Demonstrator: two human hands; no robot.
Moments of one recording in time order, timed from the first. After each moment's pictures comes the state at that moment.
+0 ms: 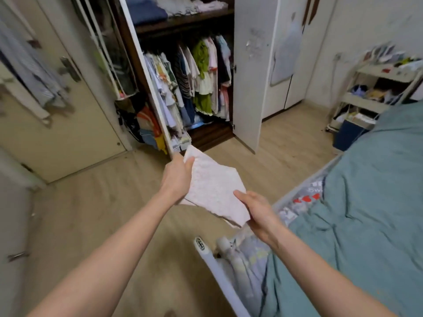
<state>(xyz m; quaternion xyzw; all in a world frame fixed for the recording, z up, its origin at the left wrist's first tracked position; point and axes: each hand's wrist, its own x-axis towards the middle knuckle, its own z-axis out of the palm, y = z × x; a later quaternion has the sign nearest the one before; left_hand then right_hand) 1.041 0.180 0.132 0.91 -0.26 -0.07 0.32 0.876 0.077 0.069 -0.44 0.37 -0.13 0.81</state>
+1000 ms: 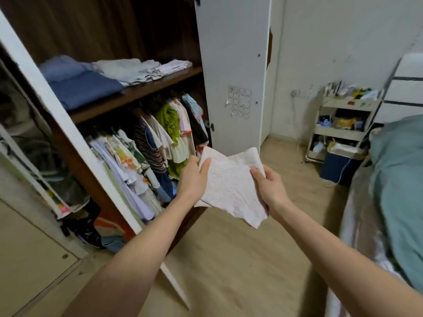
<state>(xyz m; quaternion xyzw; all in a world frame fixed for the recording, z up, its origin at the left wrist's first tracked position) 1.487 -0.150 0.183 0.78 -0.45 -0.10 0.41 1.314 -0.210 0.165 -0.54 0.45 -0.40 0.59</state>
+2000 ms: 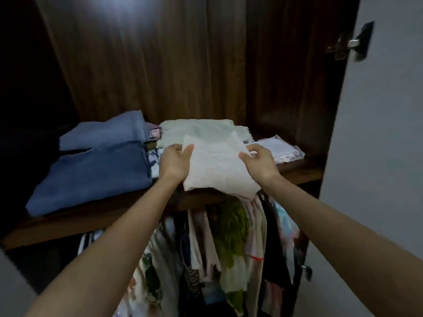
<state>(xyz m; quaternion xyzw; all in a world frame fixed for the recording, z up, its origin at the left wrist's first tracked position) 1.960 -0.557 0.327 0.81 -0.15 0.12 0.55 1.866 -0.735 0.315 -0.78 0.14 -0.30 0.52</state>
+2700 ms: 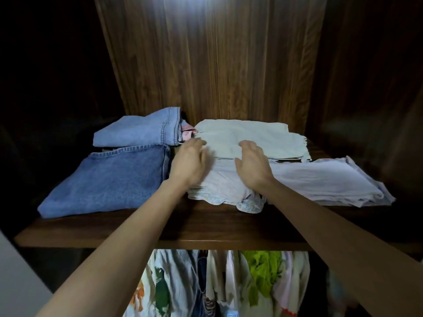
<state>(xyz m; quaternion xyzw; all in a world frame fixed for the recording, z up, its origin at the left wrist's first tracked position) 2.067 -0.568 0.325 0.91 -0.19 0.28 0.25 2.037 -0.738 0.315 -0.94 -0.02 -0.26 0.22</state>
